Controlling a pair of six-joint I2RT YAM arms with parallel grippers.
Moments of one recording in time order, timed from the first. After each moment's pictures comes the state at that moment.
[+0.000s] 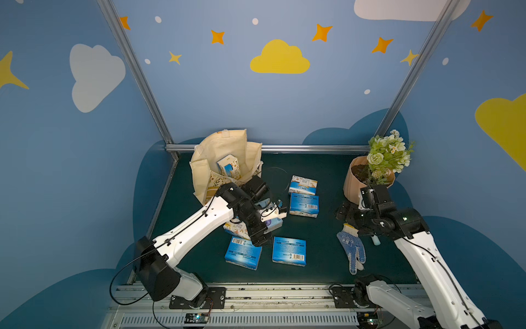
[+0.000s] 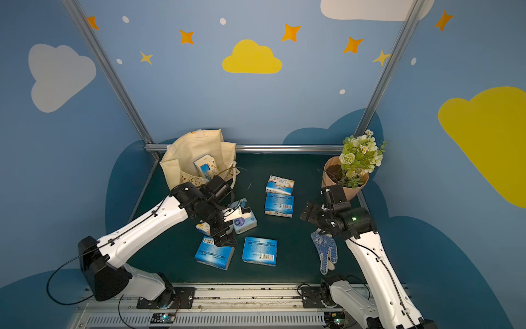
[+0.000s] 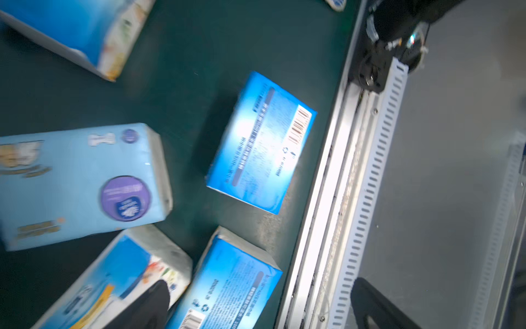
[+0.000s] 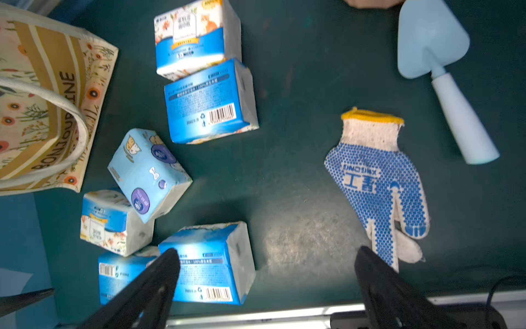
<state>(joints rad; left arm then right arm) -0.77 1.48 1.38 -1.24 0.40 0.44 0.32 0.97 1.13 -1.21 -0.06 0.67</state>
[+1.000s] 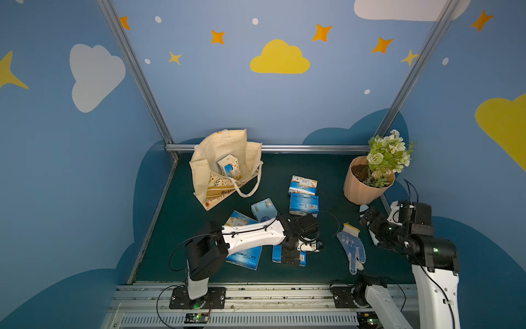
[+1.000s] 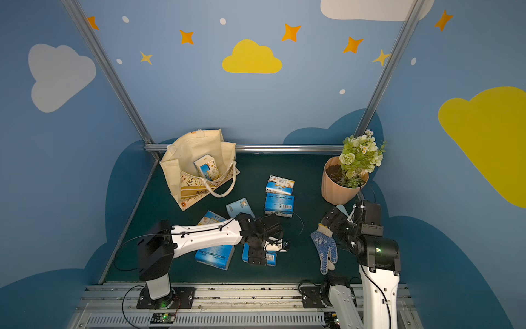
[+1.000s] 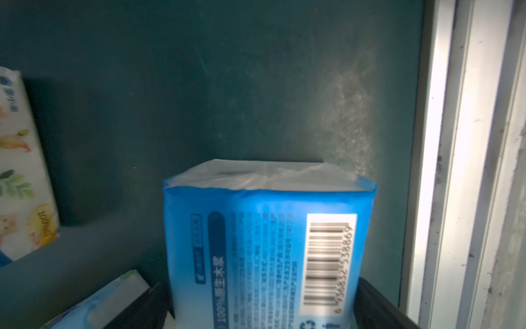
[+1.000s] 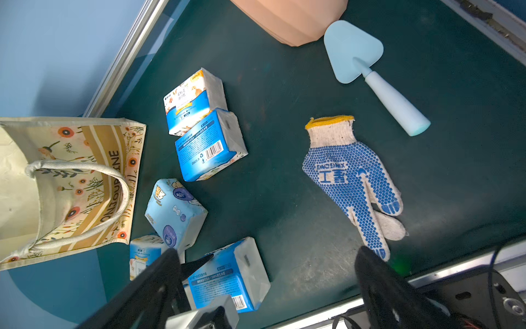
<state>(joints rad) -1.14 1.87 1.42 -0.89 0.00 0.54 -0.09 0.73 1.11 -1.27 -0.21 0.63</state>
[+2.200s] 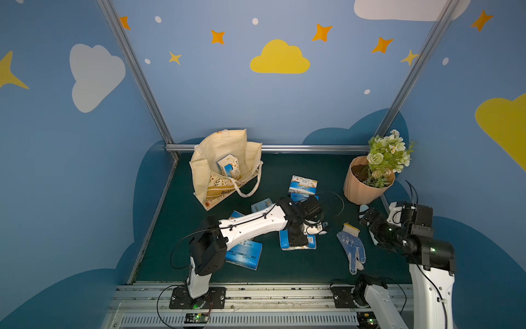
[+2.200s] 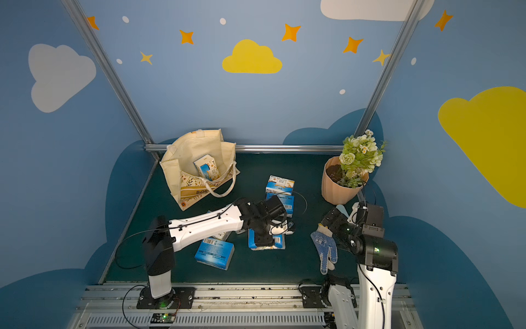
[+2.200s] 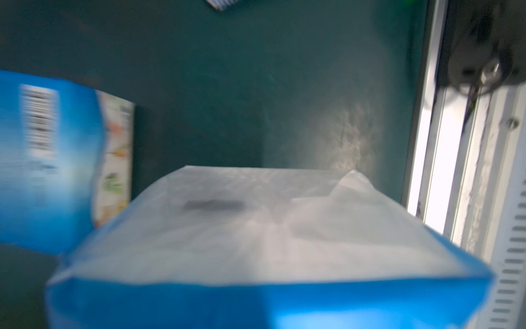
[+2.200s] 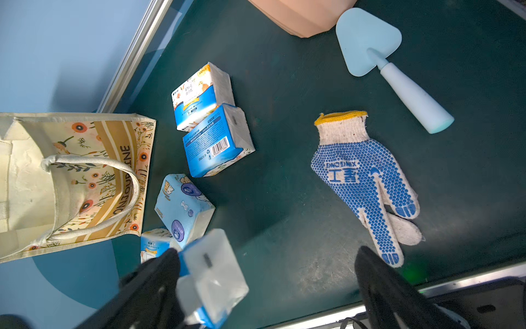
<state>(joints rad) -1.04 1.89 1.72 -1.01 0.06 0.44 -0.17 0.72 1.07 -1.24 -0.29 0.58</state>
